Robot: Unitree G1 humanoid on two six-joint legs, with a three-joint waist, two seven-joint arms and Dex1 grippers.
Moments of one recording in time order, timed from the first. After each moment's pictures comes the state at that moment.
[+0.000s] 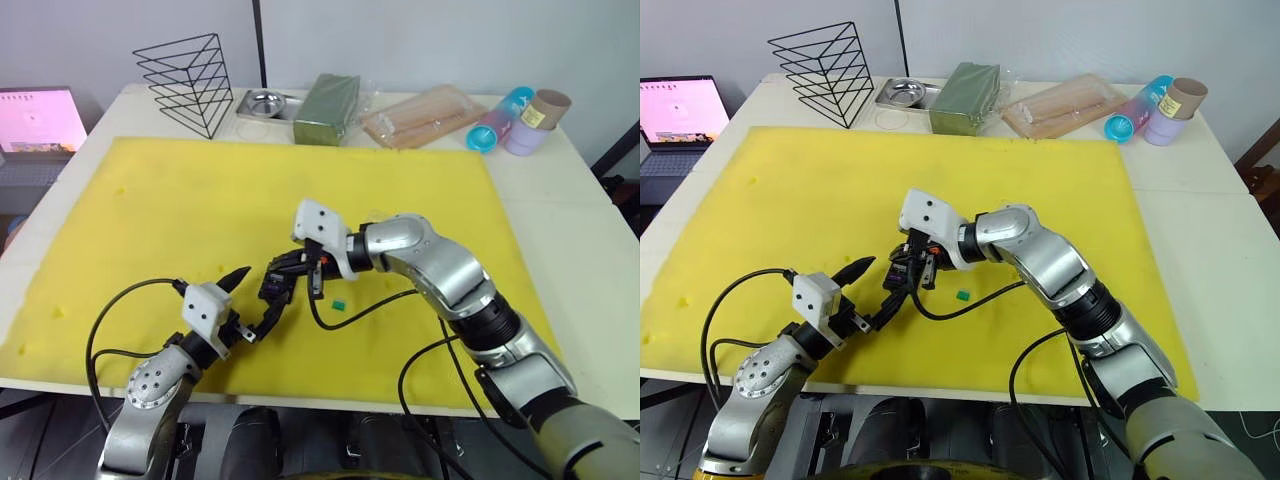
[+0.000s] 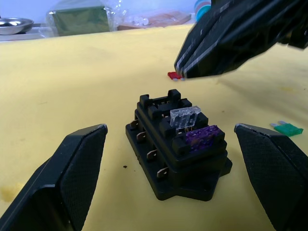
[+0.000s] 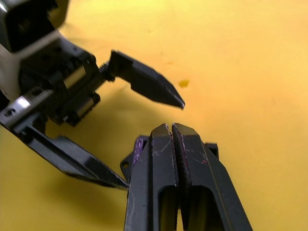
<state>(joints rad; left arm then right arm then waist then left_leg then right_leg) 0.21 0.34 -0.01 -0.41 -0.30 0.08 -0.53 -0.77 -0.38 0.46 -0.16 0.27 0.75 0.91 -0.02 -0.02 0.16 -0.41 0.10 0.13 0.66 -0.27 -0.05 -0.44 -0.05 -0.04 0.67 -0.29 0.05</state>
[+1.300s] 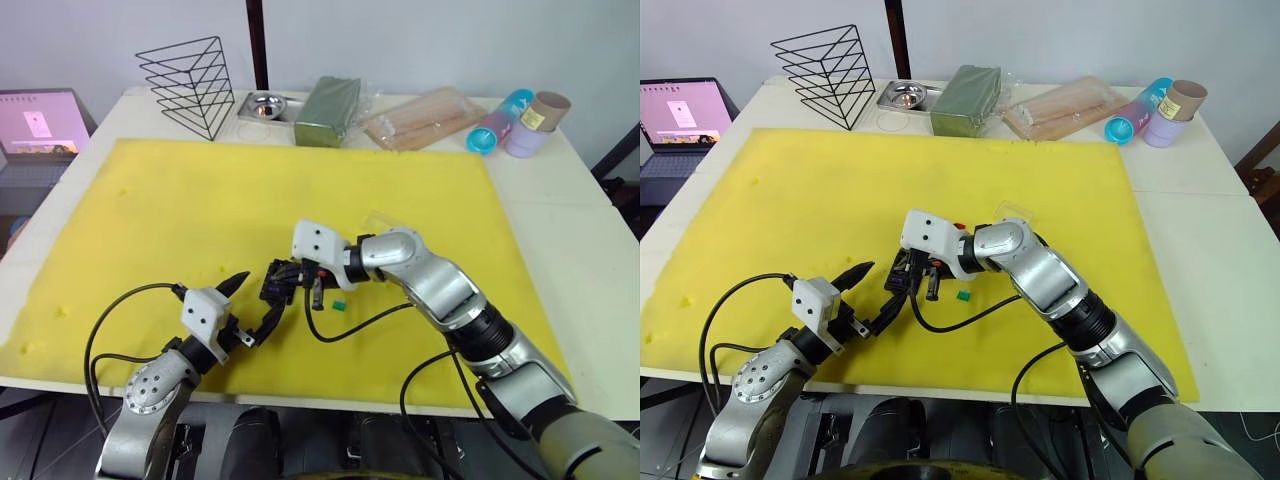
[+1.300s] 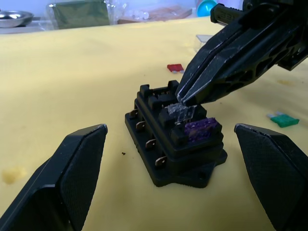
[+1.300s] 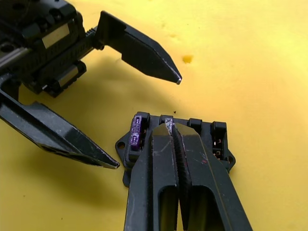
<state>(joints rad) 0.25 0.34 -0.01 -0.42 -0.30 0.08 -0.53 -0.73 -0.38 0.53 -0.14 0.14 0.69 0.91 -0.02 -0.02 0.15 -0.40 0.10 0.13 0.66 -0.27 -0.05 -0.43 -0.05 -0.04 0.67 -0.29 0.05</state>
